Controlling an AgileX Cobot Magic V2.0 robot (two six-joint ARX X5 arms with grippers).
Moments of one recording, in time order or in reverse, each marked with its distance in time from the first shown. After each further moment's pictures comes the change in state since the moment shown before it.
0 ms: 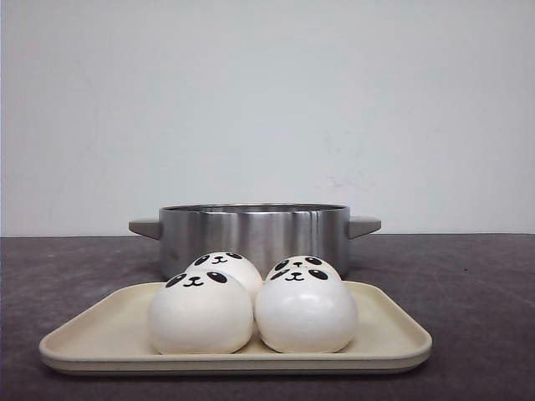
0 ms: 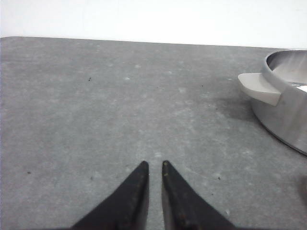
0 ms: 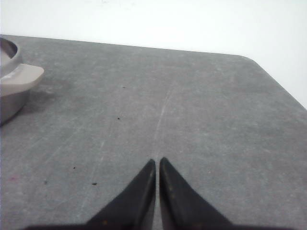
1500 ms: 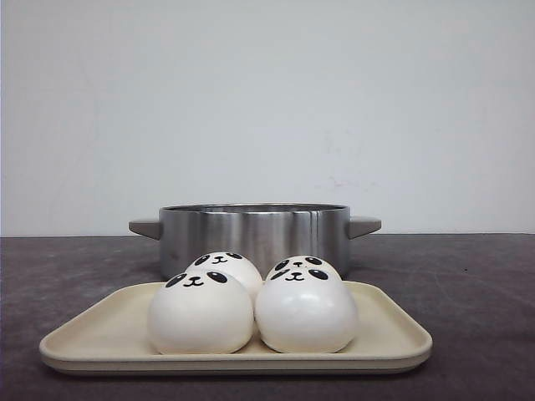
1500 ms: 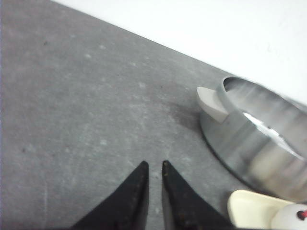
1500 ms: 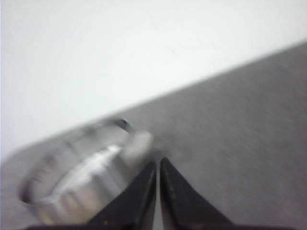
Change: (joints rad) left arm 0.000 0.000 0.002 0.002 0.141 -0.378; right arm 0.000 0.000 -0.001 0.237 -0.288 0.546
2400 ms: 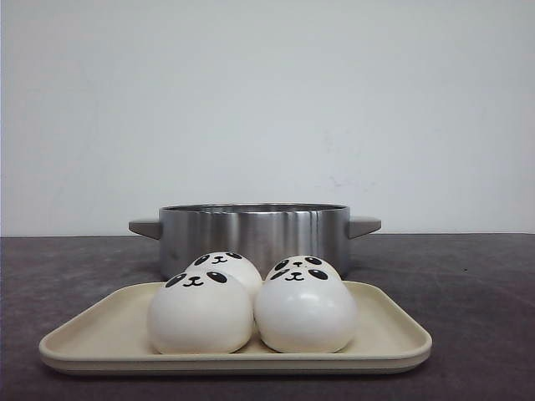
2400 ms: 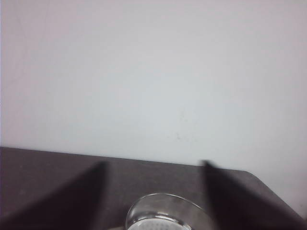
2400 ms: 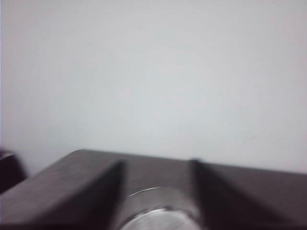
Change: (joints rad) left arm 0.000 0.484 0.789 -0.025 0.174 0.096; right arm 0.000 0.510 0.867 -0.304 -0.290 -0.206
